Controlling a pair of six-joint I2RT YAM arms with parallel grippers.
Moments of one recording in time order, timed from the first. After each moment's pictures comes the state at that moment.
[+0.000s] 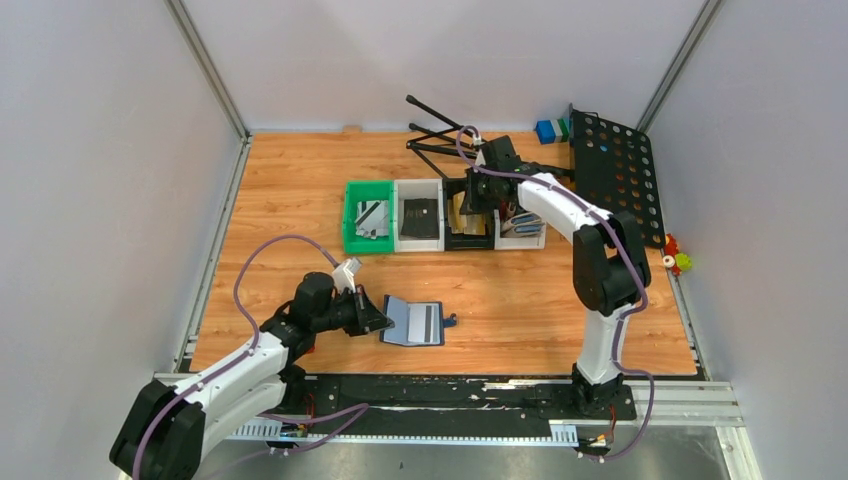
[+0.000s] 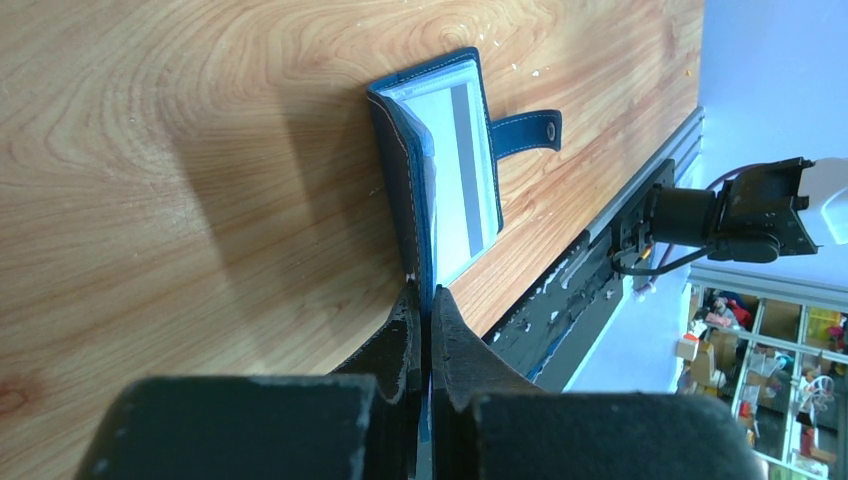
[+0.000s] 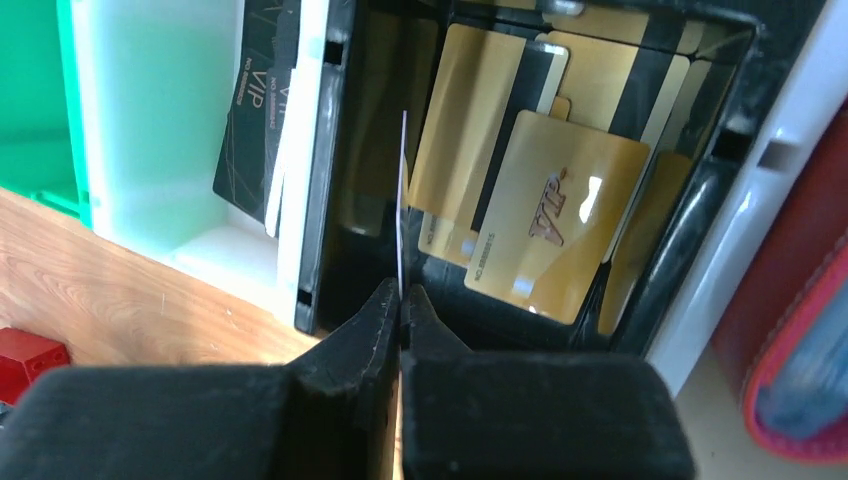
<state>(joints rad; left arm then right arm) -0.50 0.83 0.17 0.06 0.50 -0.76 0.41 1.92 1.51 -0.48 -0.21 0.35</state>
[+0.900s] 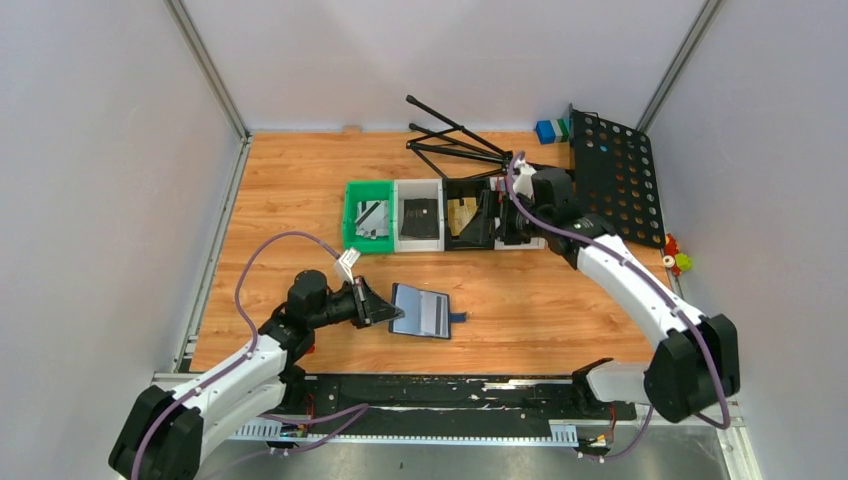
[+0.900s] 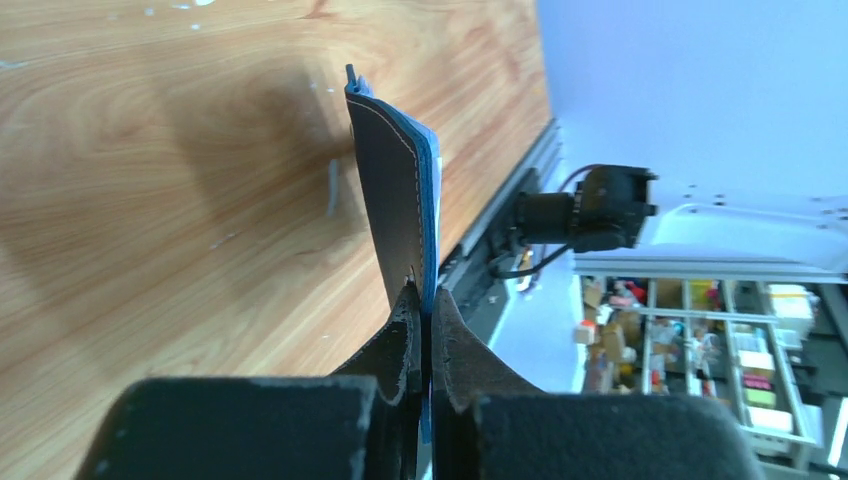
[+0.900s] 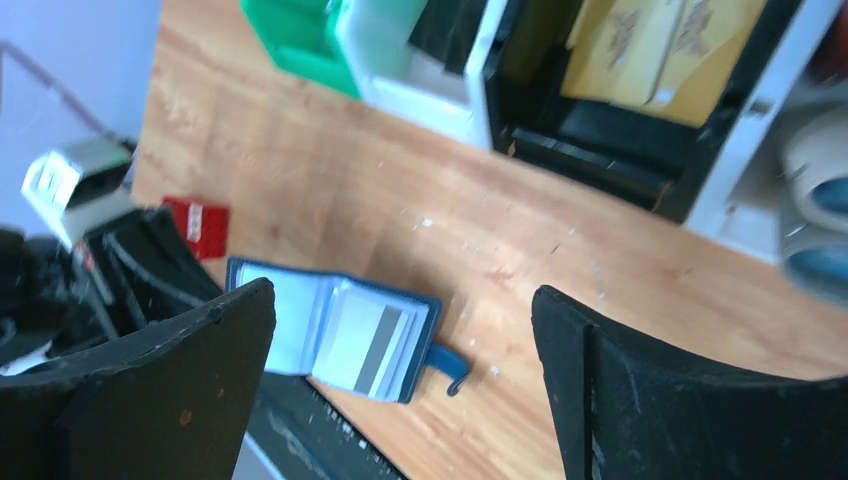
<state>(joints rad) -0.50 0.81 0.17 0.23 0.60 -0.90 0.40 1.35 1.08 -0.38 -0.39 0.42</state>
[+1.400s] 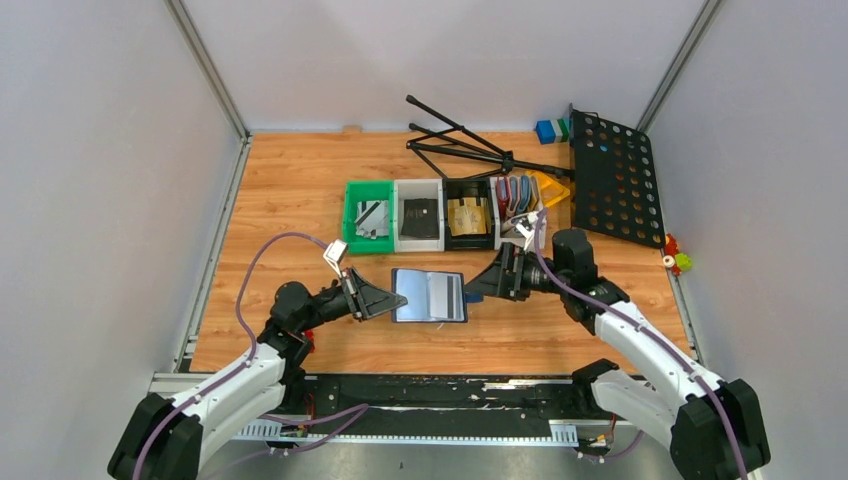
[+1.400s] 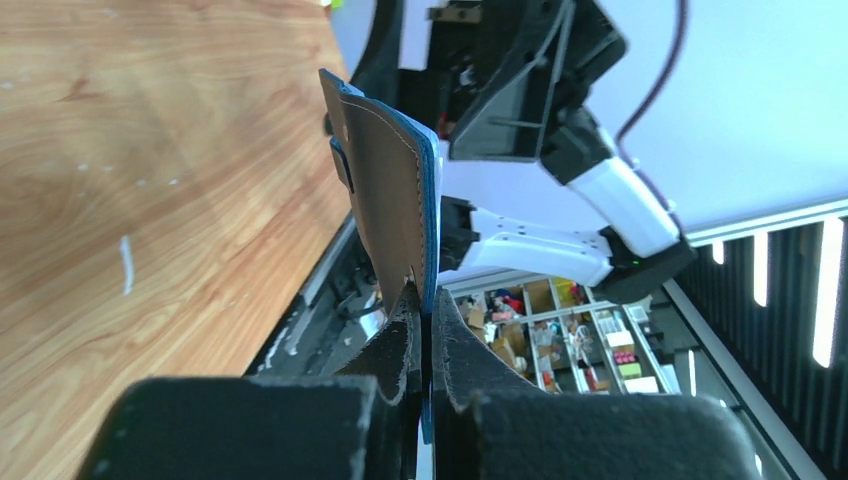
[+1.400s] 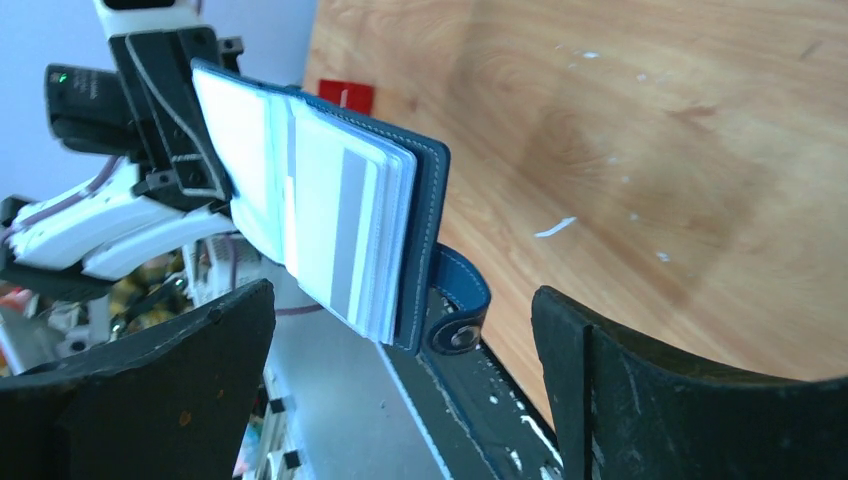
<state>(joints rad) -0.49 0.75 0.08 0.71 0.67 -1.26 0.40 0.97 0.54 -0.11 -0.72 0.70</state>
